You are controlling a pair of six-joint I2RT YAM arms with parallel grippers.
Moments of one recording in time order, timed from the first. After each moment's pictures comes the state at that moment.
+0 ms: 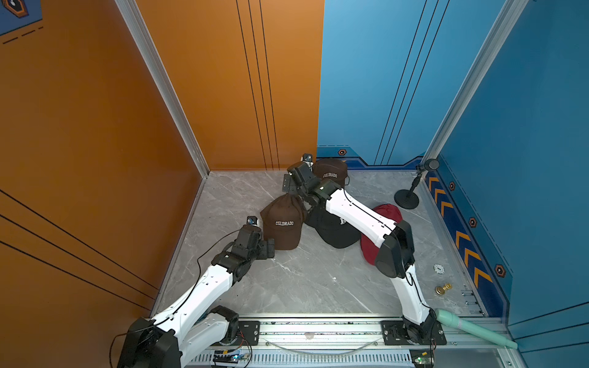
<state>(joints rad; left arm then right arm) -0.39 1.03 0.57 -0.37 -0.17 -0.34 0.77 2.14 2.14 -0.61 0.41 0.62</state>
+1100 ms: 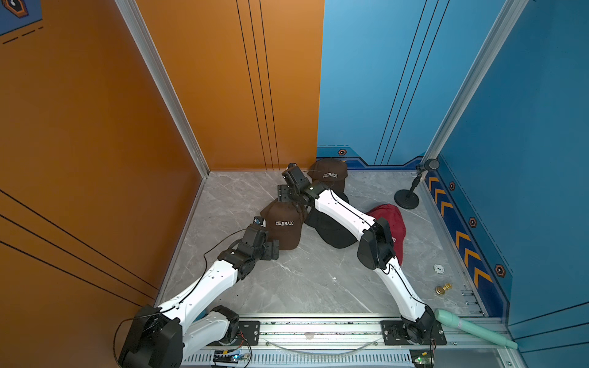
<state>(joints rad) -0.43 1.08 0.59 -0.36 -0.17 -0.34 0.76 2.45 2.40 -0.69 0.15 0.52</state>
